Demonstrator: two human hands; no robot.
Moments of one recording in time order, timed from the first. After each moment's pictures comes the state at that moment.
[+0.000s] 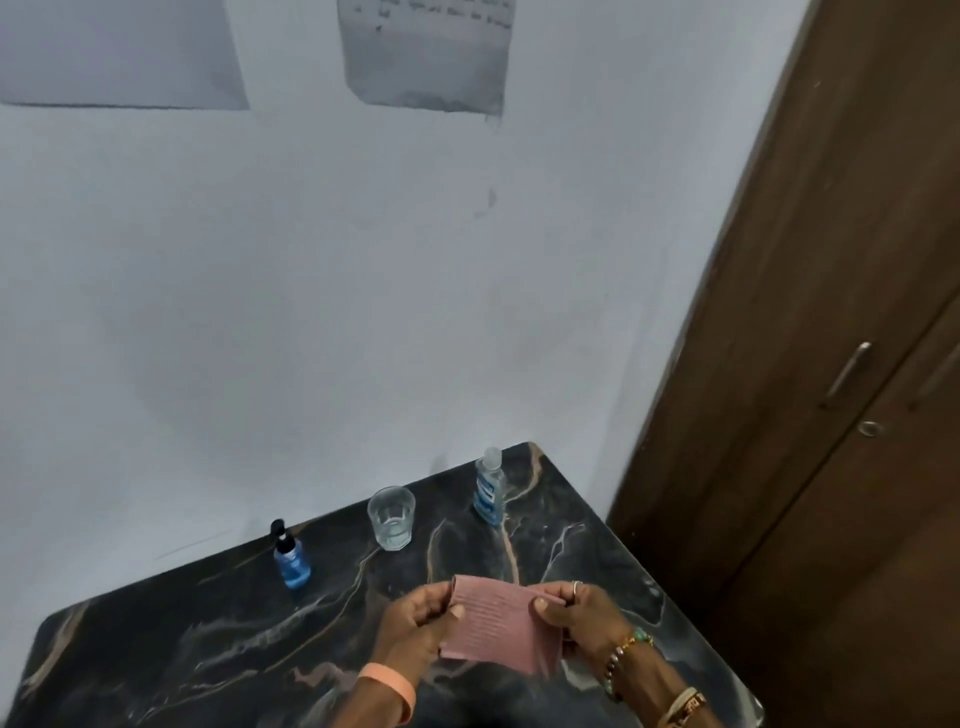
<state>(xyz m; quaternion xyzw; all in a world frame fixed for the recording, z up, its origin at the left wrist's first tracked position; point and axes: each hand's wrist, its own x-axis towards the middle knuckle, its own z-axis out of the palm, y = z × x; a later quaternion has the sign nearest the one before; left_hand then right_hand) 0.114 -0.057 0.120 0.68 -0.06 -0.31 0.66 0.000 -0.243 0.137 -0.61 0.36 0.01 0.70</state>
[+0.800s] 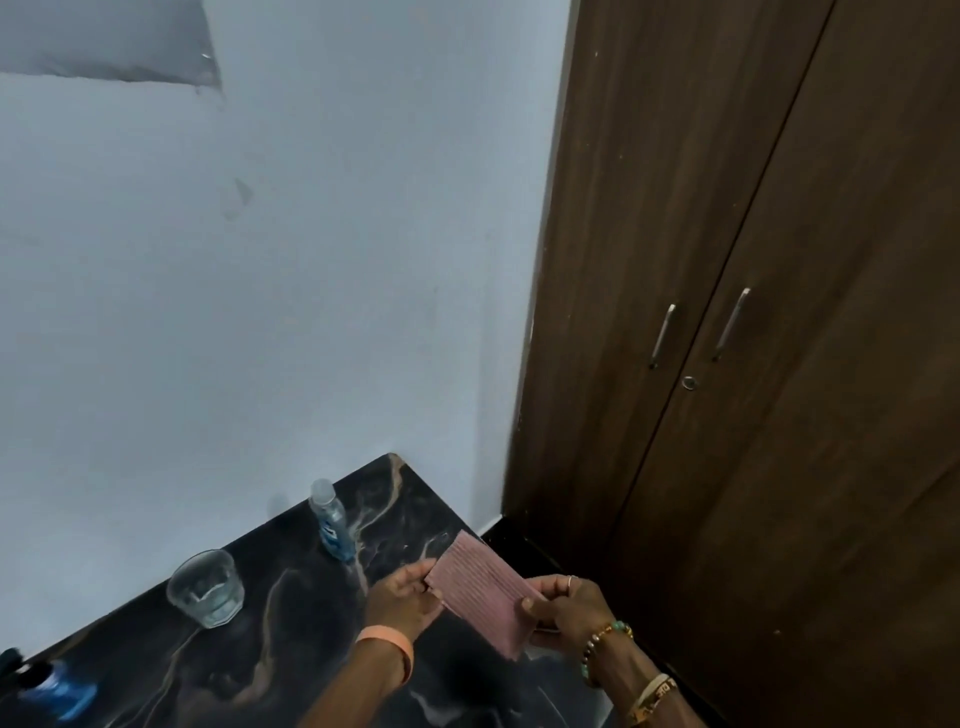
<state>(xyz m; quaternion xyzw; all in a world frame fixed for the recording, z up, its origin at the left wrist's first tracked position) 0.068 -0.264 0.130 0.62 0.00 -0.41 0.66 -0.091 -0.404 0.119 -0.54 0.50 -0.10 0.67</state>
